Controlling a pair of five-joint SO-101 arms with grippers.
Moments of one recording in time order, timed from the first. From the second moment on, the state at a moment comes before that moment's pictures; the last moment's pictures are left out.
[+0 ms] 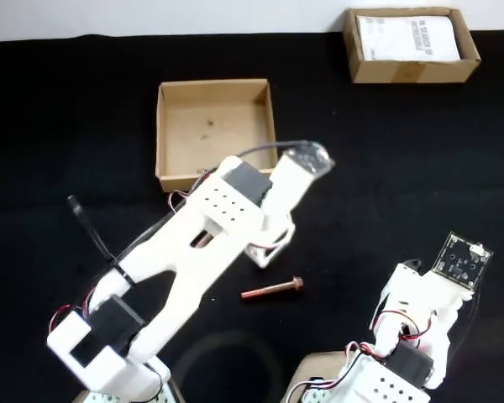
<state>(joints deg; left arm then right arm) 34.8 -0.7 9.2 84.8 -2.6 26.6 -104.3 91.8 54.8 5.1</state>
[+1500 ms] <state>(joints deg) 44.3 9.9 18.0 63.3 -8.2 24.5 -104.3 94.2 48.0 7.4</state>
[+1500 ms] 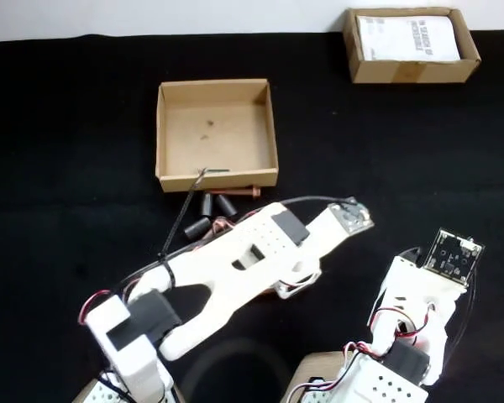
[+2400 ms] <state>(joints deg) 42.3 24.7 -1.5 77.7 -6.5 27.3 -104.3 94.2 43.1 7.4</state>
